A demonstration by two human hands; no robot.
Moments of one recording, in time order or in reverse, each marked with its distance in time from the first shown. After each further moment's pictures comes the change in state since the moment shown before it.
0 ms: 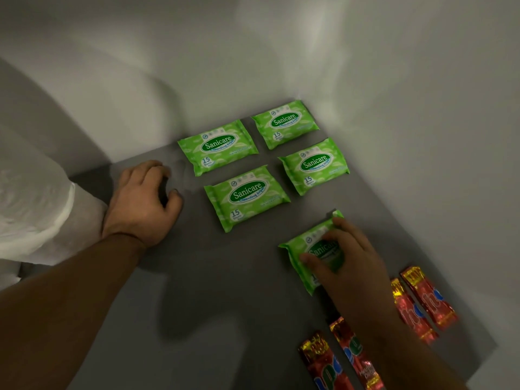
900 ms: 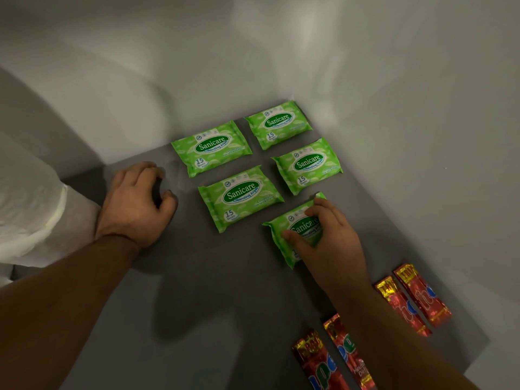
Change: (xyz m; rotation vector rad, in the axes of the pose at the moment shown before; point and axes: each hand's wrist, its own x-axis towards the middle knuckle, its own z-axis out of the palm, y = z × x) left_hand 0.000 0.000 0.000 0.000 0.006 0.001; right_hand 0.036 -0.010 0.014 0.028 0.043 -0.021
